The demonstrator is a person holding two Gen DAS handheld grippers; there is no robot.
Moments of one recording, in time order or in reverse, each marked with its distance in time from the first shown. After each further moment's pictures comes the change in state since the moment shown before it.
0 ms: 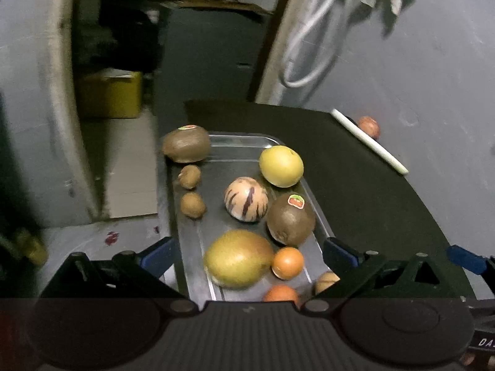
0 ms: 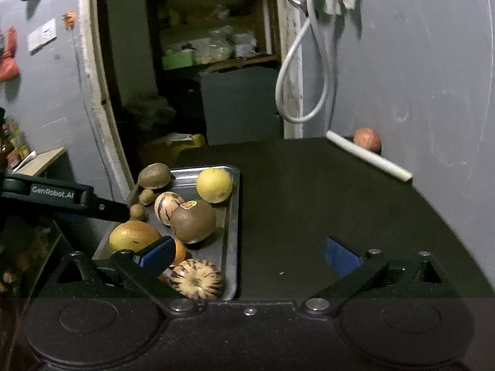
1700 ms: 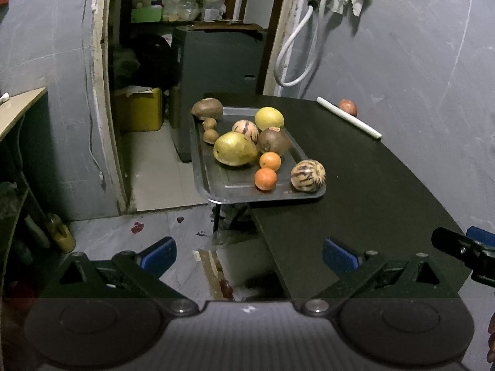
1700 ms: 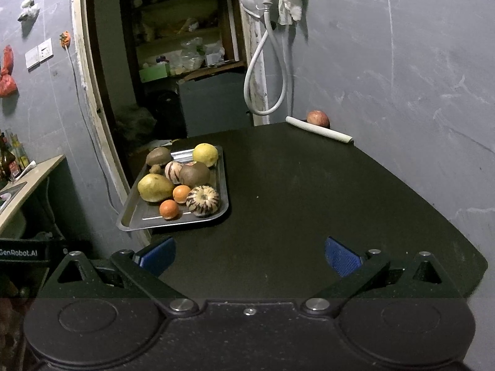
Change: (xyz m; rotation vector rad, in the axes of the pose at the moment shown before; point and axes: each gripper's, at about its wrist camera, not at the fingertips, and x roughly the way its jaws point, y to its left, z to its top) left arm -0.132 -0.017 -0.142 0.070 -0.078 0.049; right arm -0.153 0.021 -0.091 0.114 -0.024 -0.103
